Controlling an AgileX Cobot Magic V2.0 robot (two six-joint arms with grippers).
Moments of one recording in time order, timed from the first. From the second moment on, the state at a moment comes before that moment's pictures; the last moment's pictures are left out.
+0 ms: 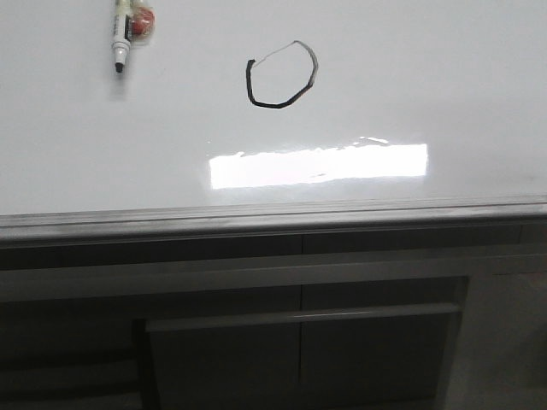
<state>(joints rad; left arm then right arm) -1.00 0.34 -0.41 1.43 0.39 -1.55 0.40 0.39 -0.39 0.80 0.32 -0.69</state>
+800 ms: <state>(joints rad) -0.99 0.32 -0.39 1.43 0.40 -1.55 0.40 0.39 -0.39 0.80 0.33 -0.69</state>
